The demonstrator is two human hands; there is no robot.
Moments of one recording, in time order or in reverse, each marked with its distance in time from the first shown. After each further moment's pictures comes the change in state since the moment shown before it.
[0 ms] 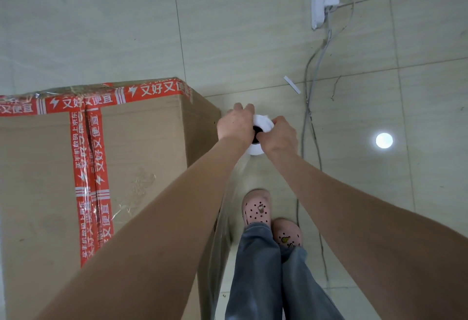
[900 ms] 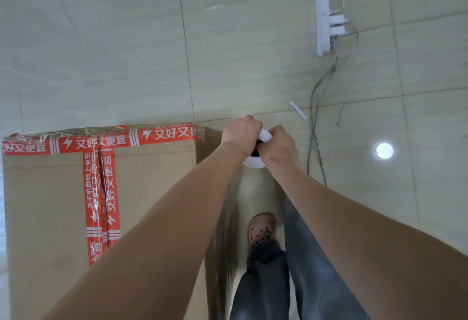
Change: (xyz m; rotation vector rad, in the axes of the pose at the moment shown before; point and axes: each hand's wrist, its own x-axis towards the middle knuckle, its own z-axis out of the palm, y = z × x) left_hand 0.056 -0.015 -0.054 0.178 -0.120 0.178; right_hand 0.034 -0.068 0.000 -0.074 -0.010 0.032
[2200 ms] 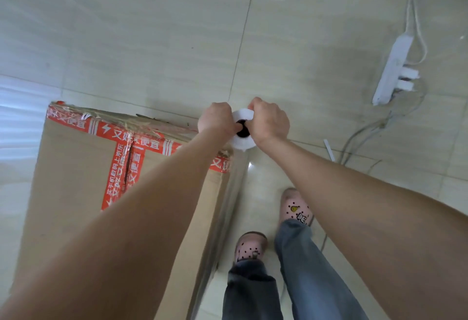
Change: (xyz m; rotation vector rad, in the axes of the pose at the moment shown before) left_hand 0.024 -0.127 -0.059 -0.480 -0.001 -0.669; right_hand 0.044 -0.167 0.023 -0.560 -0.102 -0.617
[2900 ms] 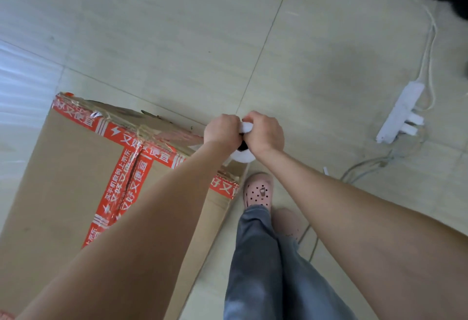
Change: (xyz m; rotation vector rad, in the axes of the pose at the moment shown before) left_hand 0.034 -0.025 -0.006 0.029 0.046 0.098; right_hand 0.027 -0.046 0.002 0.048 -0.089 -0.023
